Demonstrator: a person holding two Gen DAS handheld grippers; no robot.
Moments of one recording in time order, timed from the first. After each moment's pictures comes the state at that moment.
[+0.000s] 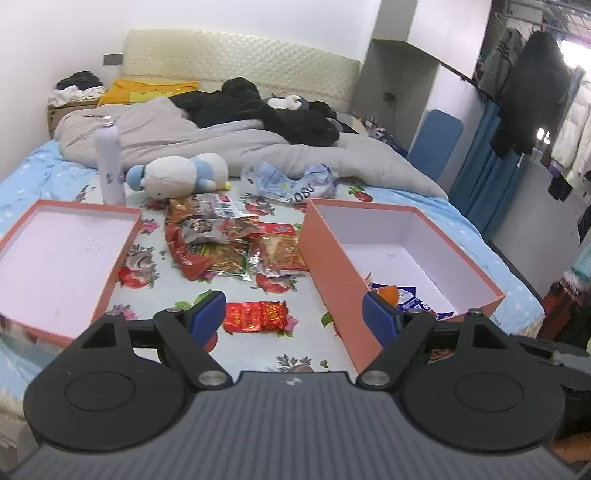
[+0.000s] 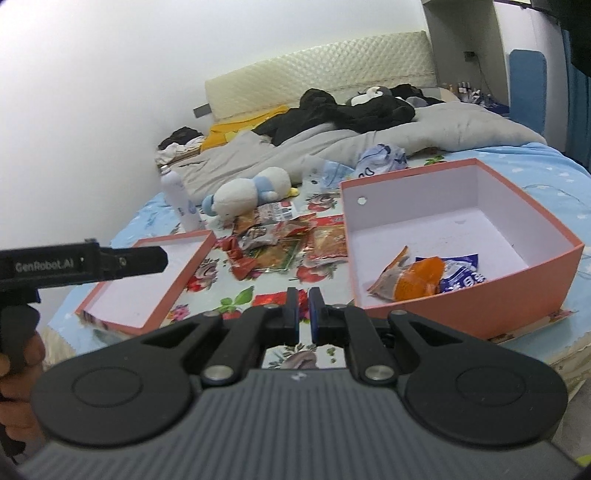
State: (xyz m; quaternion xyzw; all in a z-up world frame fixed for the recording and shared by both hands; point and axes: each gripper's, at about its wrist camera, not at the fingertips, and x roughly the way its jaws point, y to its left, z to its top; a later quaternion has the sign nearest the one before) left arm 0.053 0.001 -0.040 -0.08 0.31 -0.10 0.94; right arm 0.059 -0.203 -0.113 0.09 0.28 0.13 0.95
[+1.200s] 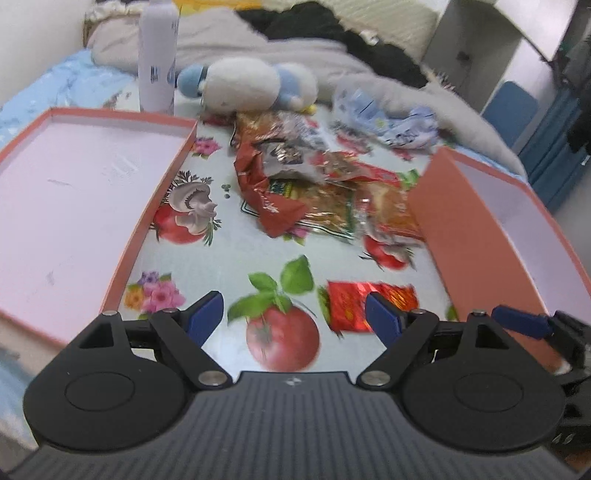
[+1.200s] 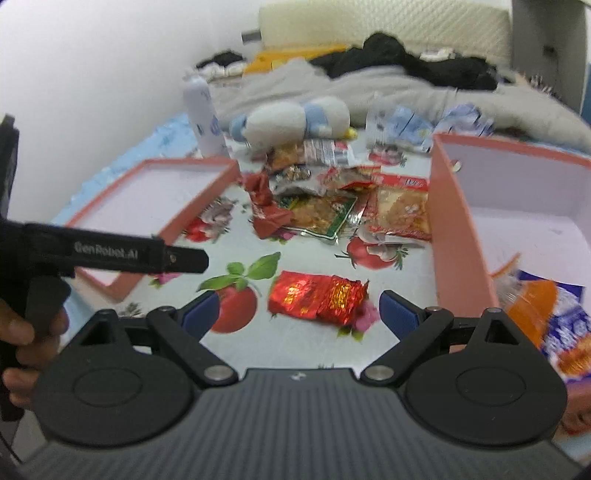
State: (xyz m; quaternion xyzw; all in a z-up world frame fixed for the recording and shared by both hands) left arm 0.222 0.090 -0.173 -0.13 0.43 -0.03 0.89; right arm 0.209 -0.106 -0.194 0.00 0.37 0.20 0.91
